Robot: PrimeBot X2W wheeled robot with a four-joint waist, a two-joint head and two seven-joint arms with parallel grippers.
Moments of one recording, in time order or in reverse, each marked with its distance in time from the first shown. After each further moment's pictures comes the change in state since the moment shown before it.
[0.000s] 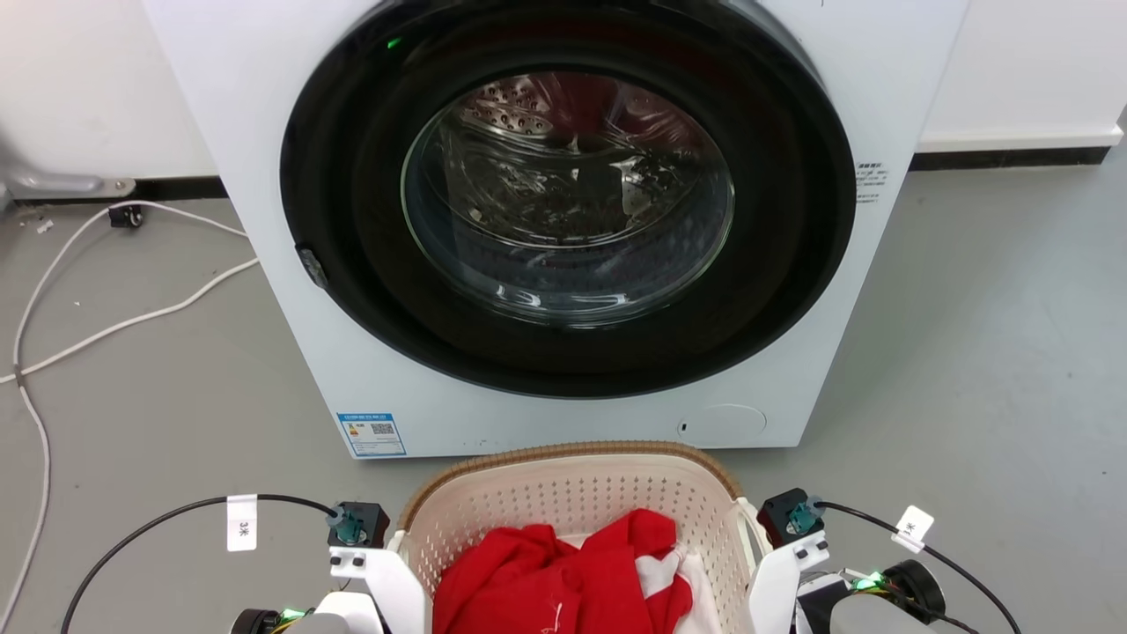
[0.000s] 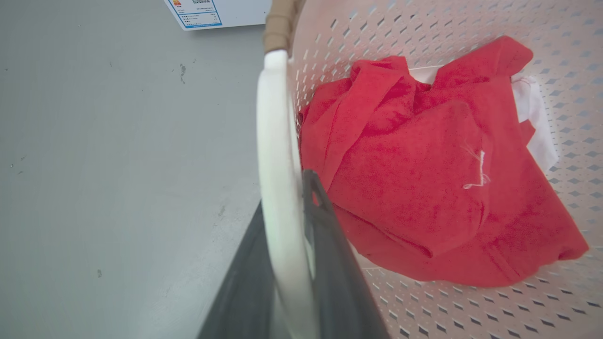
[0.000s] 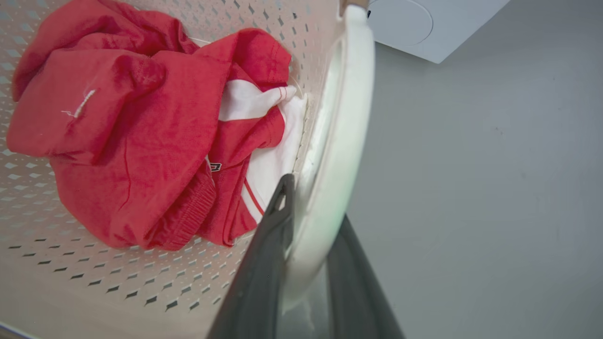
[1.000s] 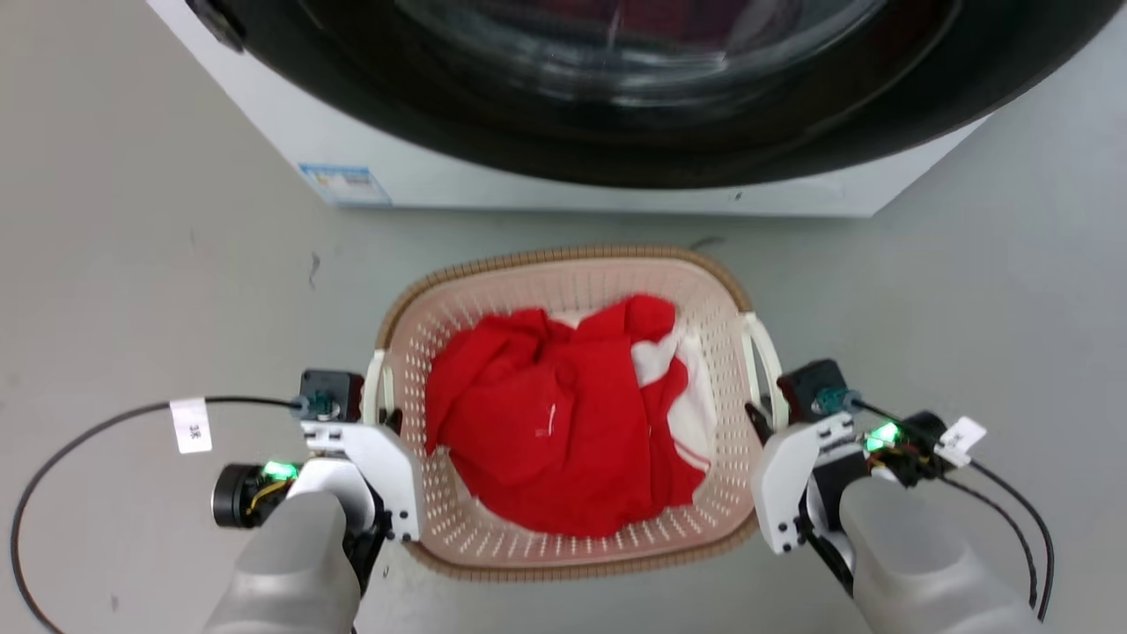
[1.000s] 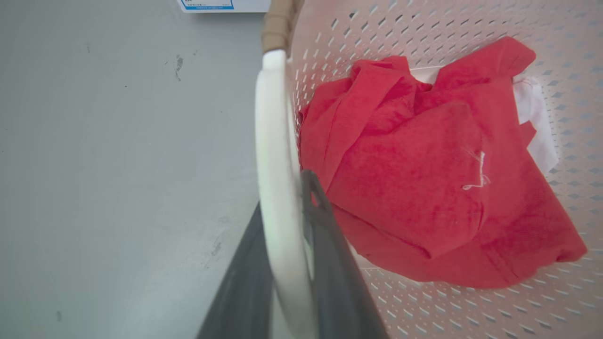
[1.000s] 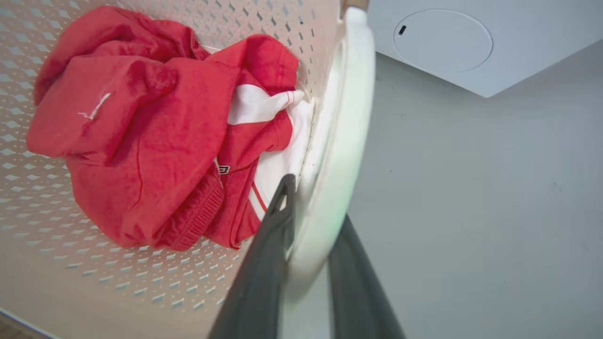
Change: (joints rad) left arm -0.204 -0.016 0.239 0.012 0.231 0.000 -0.268; right arm -0.167 0.000 -0.225 -0.038 -0.265 0.000 -0.270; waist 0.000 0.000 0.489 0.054
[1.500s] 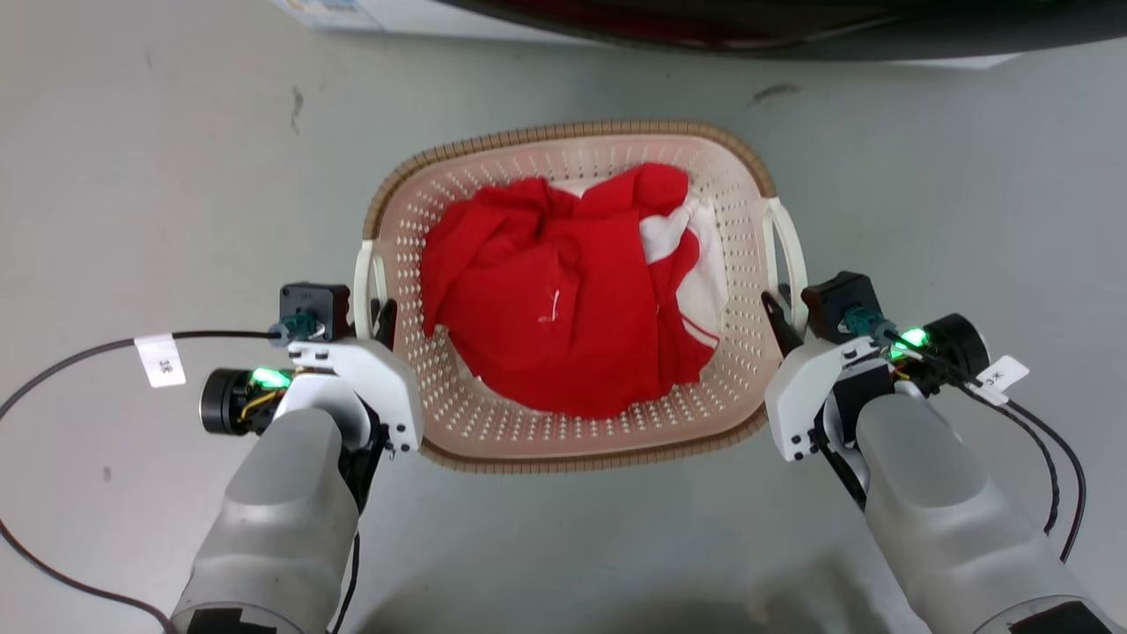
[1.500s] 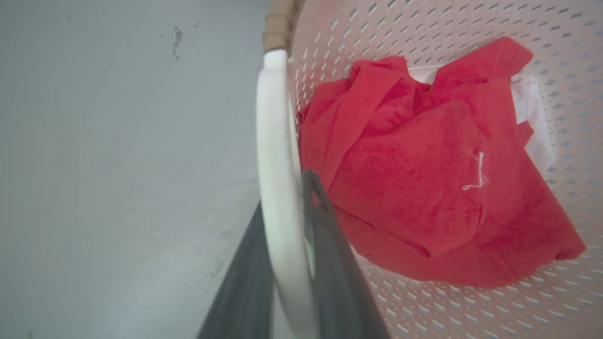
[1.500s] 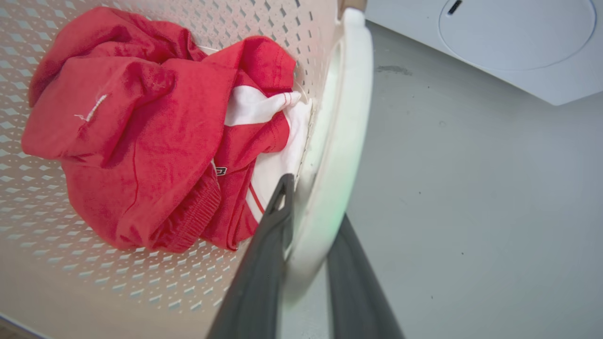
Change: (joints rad) left arm -0.107 -0.003 0.051 -0.052 0.044 0.004 -0.081; right arm -0.088 0.003 -0.213 -0.068 -0.230 0.000 -0.075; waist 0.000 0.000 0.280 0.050
